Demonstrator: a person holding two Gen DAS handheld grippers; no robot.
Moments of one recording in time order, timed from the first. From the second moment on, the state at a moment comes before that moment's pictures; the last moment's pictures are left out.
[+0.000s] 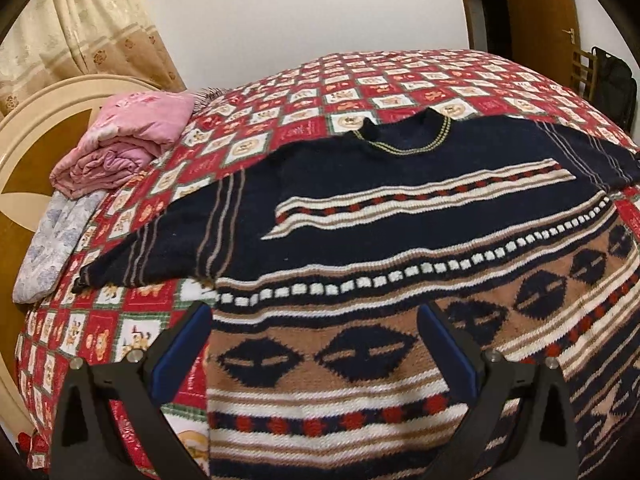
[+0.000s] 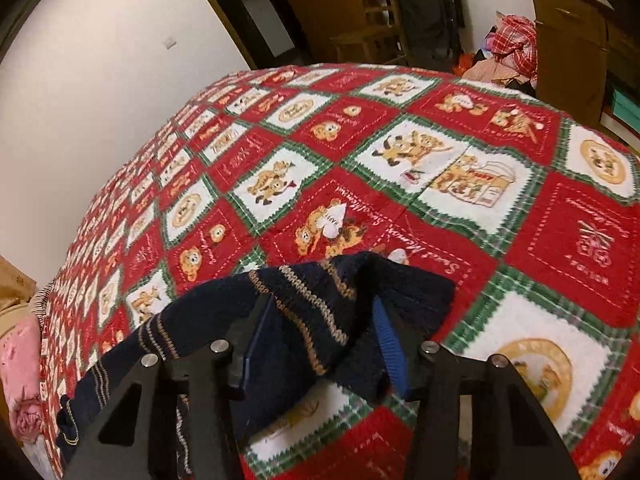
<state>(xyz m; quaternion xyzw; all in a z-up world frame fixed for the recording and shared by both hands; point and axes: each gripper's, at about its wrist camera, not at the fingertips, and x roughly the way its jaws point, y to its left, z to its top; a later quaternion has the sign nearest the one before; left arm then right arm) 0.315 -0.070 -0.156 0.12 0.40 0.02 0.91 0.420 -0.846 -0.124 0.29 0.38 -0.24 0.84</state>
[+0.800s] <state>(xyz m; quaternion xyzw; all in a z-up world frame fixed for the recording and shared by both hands) 0.303 -0.040 -0.153 0.08 0.40 0.01 0.91 0.445 -0.451 -0.083 -0.16 0.36 0.09 0.92</state>
